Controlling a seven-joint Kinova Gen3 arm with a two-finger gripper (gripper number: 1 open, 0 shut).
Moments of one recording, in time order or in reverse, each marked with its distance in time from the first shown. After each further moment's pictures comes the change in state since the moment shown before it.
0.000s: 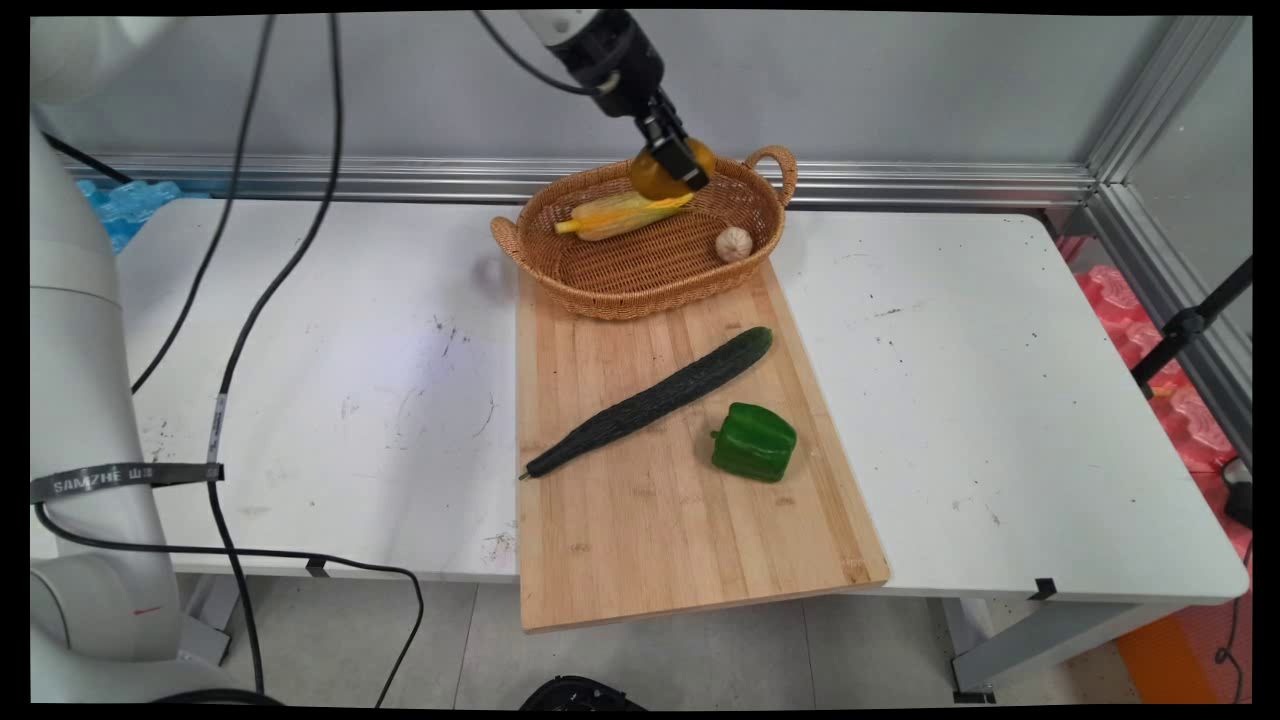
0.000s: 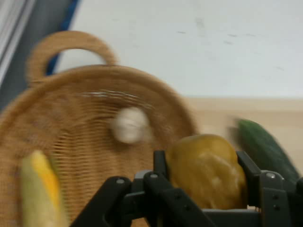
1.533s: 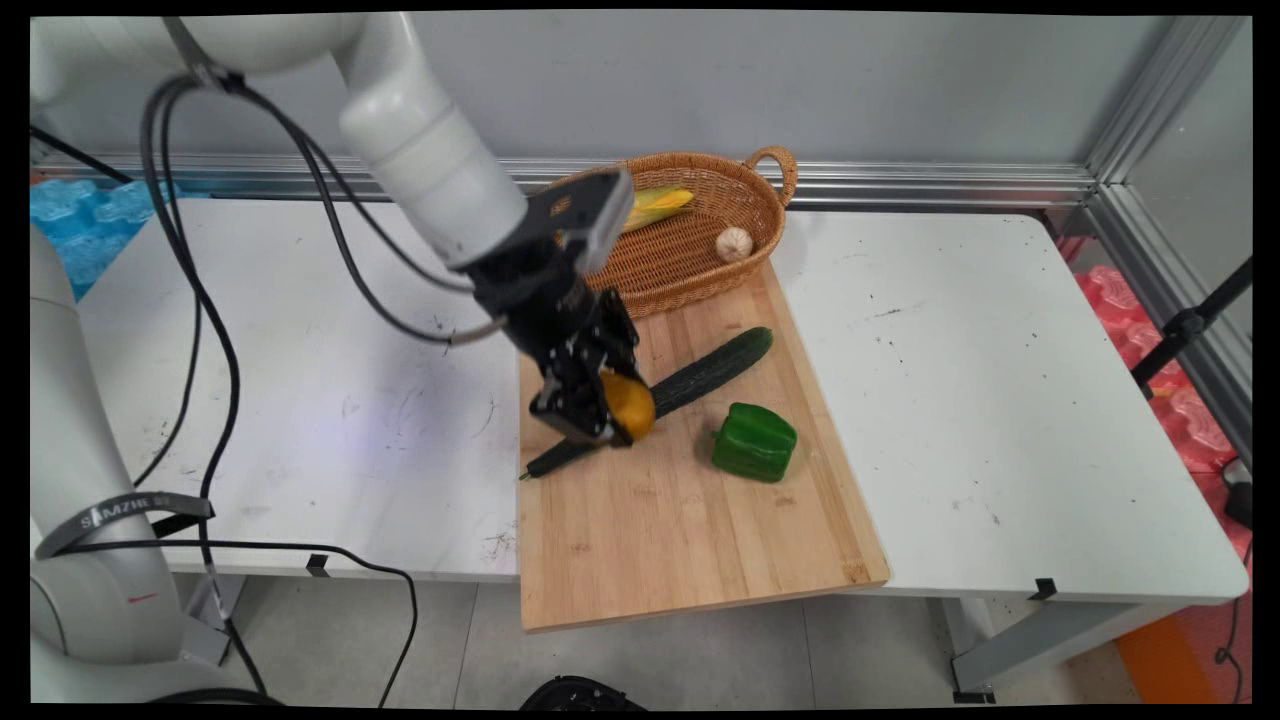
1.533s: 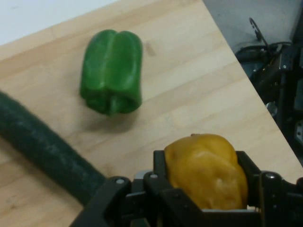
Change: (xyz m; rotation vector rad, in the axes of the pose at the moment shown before) arm -0.092 0.195 0.012 -0.288 -0.077 0.366
